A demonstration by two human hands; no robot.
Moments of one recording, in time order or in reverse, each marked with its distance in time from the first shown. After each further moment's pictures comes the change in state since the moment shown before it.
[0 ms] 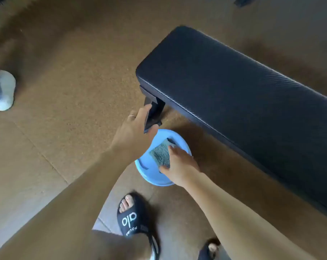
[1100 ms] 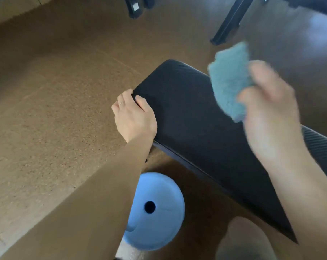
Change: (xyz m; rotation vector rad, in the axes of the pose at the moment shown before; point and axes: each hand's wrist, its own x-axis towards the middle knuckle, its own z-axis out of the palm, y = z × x) left_hand 0.190 0.044 0.028 -0.353 0.652 -0.160; right_hand -0.016 0.001 -0.248 0.657 0.931 -0.260
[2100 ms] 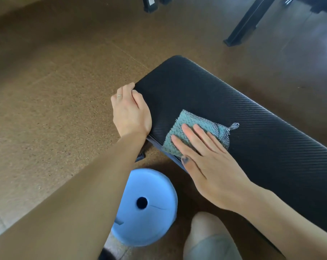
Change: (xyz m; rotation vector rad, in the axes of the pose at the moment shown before) left_hand 0.003 -0.011 0.003 -0.099 0.065 0.005; right_hand -0.055 0.097 0.021 -0.793 -0.744 -0.322
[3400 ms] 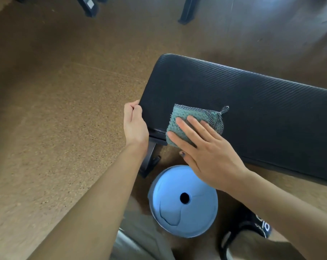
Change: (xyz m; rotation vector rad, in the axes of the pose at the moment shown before) left_hand 0.050 -0.028 -0.036 -0.574 -0.611 -0.284; right_hand 0.056 -0.089 0.030 -0.236 0.131 0.243
